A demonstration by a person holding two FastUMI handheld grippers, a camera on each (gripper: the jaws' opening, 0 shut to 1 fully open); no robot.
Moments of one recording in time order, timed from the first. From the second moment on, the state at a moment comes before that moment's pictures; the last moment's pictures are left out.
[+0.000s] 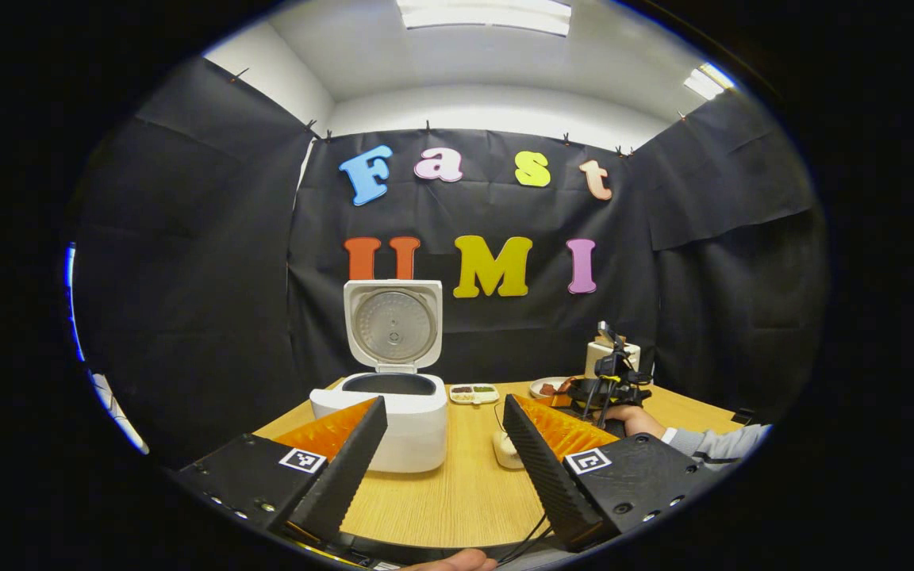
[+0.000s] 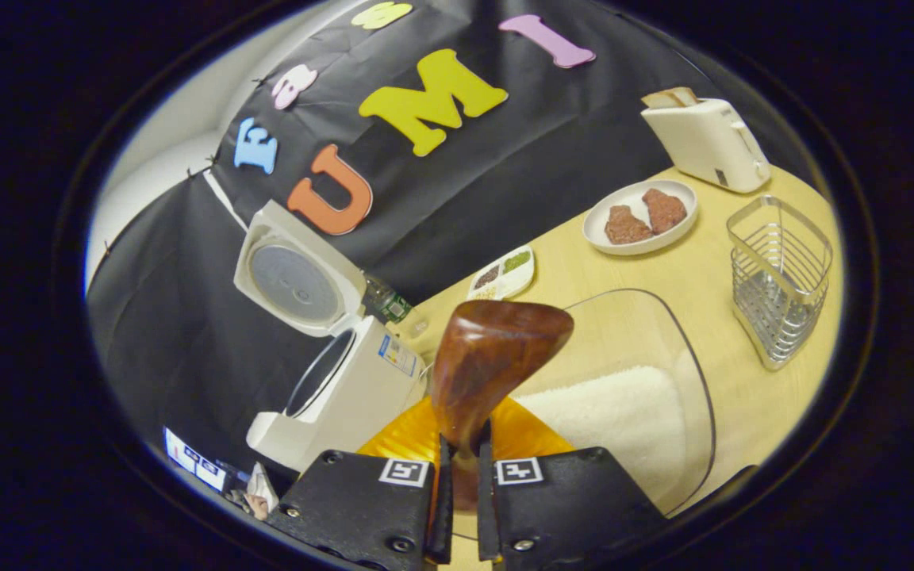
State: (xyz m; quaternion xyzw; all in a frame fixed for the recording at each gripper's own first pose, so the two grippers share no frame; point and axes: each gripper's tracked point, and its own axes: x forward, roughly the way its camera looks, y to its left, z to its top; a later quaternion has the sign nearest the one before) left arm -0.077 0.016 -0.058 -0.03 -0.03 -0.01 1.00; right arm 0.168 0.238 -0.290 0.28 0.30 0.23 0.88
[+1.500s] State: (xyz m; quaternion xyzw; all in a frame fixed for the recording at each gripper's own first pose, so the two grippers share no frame) left arm -0.095 -0.012 -0.077 0.00 0.00 -0.04 1.00; right arm 0.165 0.269 -0.113 0.54 0.20 0.27 0.77
